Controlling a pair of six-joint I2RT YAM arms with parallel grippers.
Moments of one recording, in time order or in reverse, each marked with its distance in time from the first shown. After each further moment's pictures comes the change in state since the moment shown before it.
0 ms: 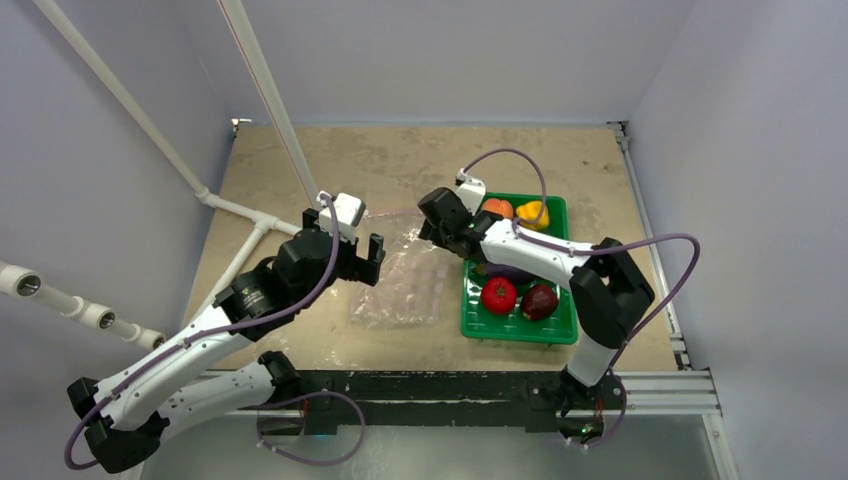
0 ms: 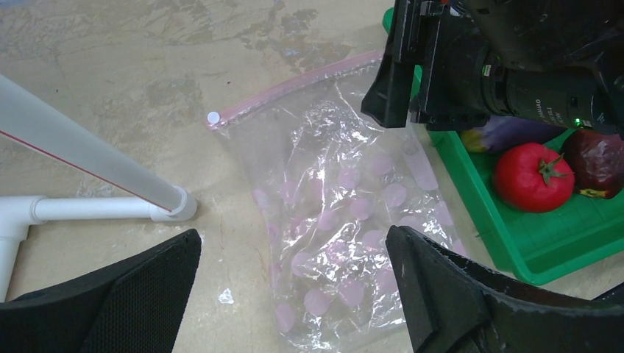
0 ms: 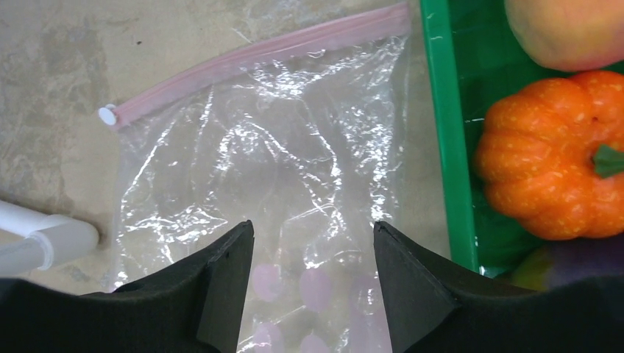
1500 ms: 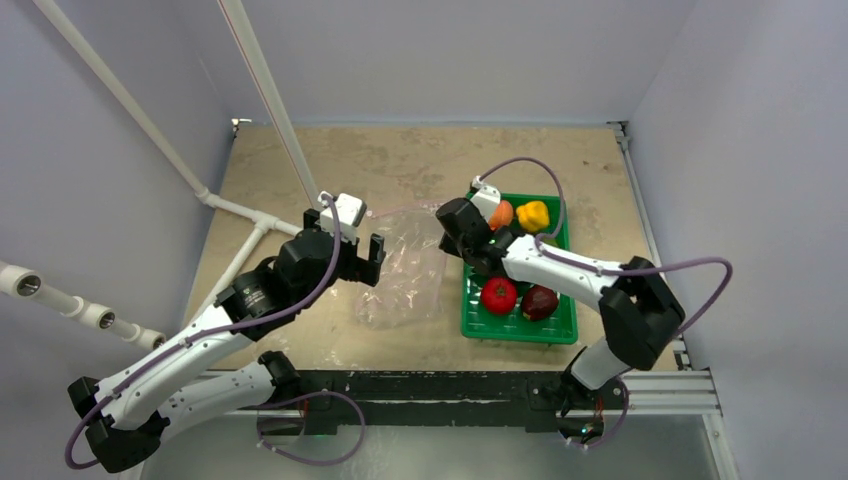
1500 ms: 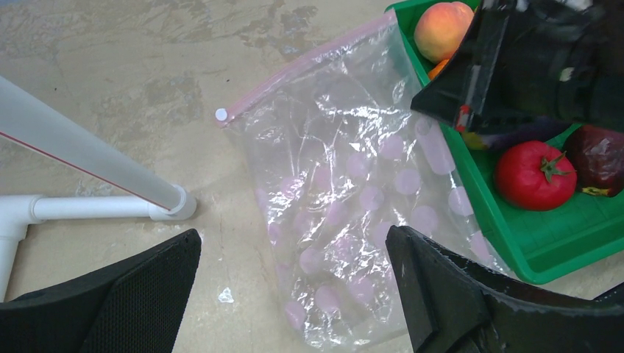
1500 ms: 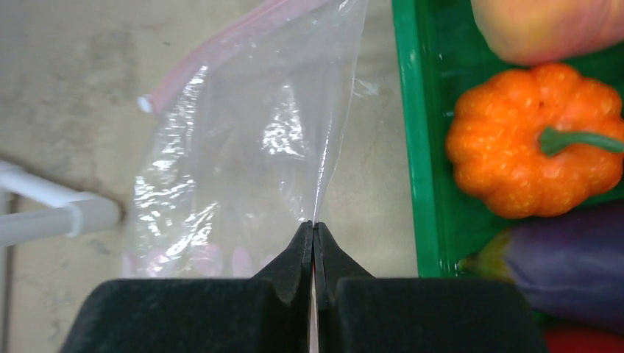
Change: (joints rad) left arm 0.000 0.004 -0.003 0.001 0.002 0.000; right arm 0.000 -0.135 -0.185 0.093 -0.008 0.010
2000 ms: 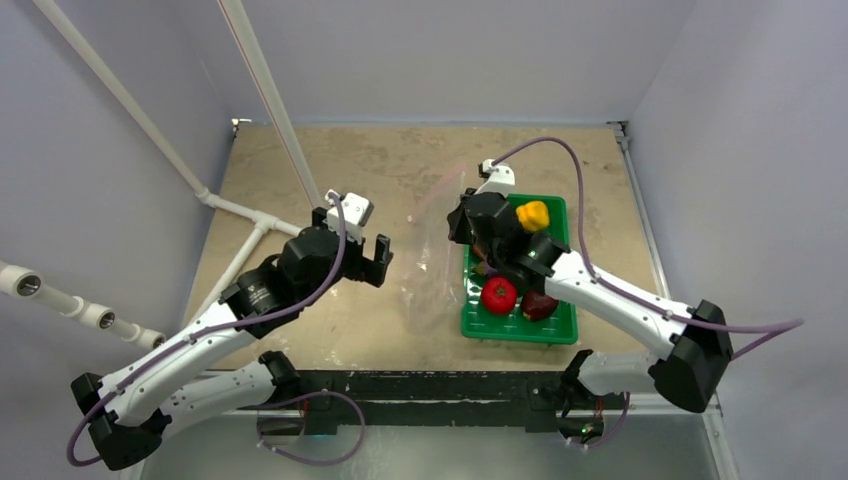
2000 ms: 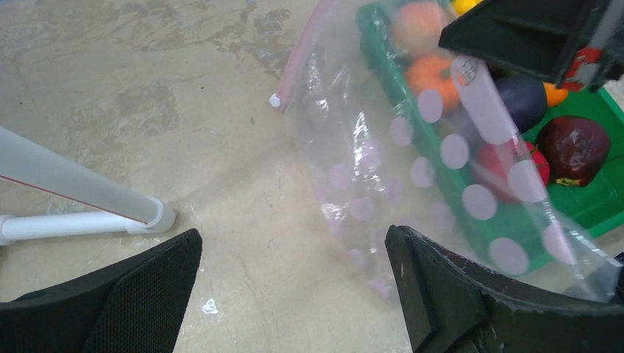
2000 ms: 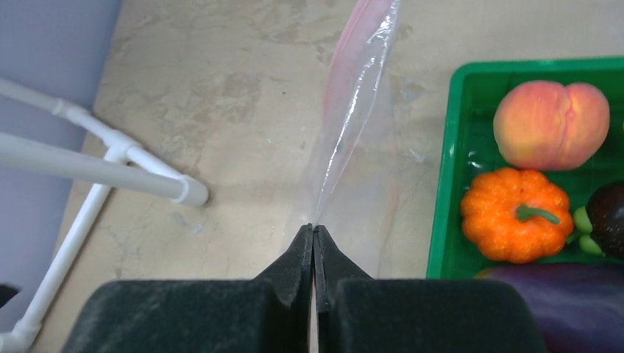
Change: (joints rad) left arm 0.000 0.011 0.000 0.038 0.054 0.011; right arm 0.039 -0.287 0.000 0.051 0.000 -0.272
